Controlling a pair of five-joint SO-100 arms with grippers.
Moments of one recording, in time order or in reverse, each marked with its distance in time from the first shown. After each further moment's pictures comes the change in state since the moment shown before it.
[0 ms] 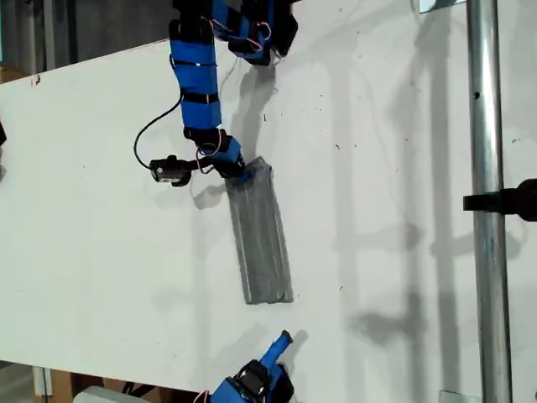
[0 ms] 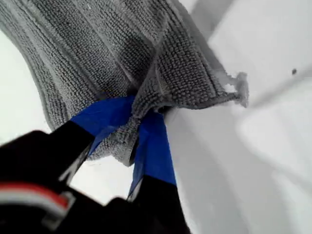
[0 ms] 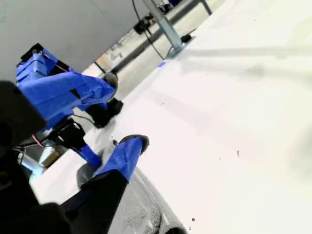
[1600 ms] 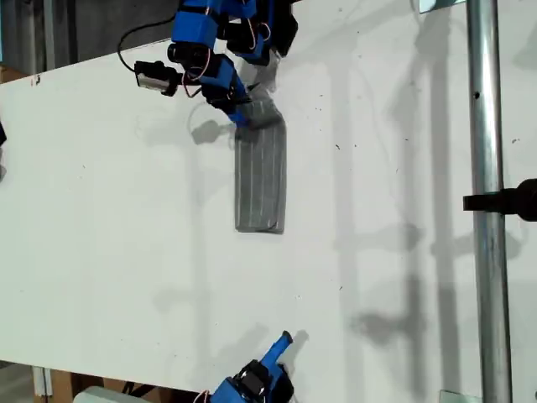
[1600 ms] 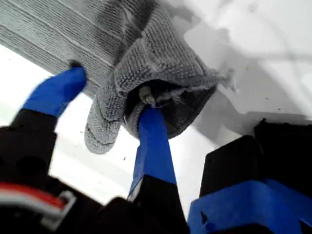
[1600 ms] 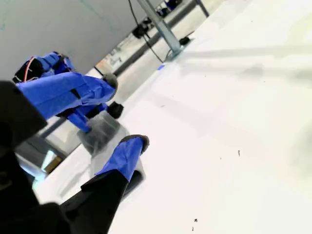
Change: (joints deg) arm 0 0.3 0.0 0.0 0.0 1.6; arm 1 4.3 53.3 27.2 37.5 23.8
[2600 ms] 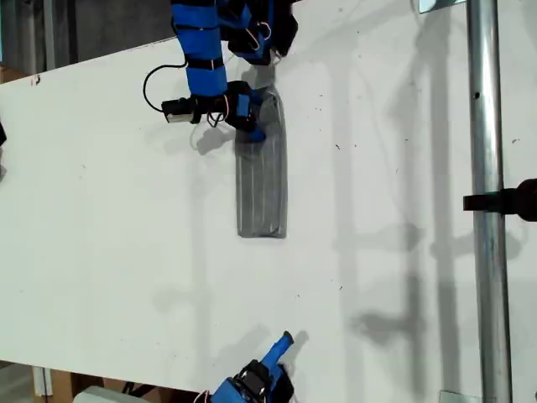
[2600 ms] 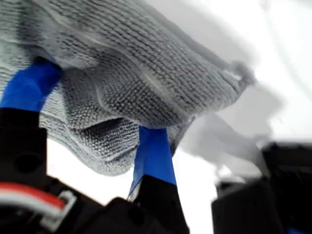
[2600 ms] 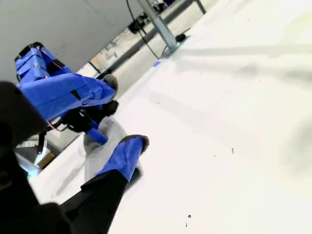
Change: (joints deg) arm 0 0.7 0.0 0.0 0.9 -1.8; arm 1 -5.0 -33.3 1.9 -22.7 0.3
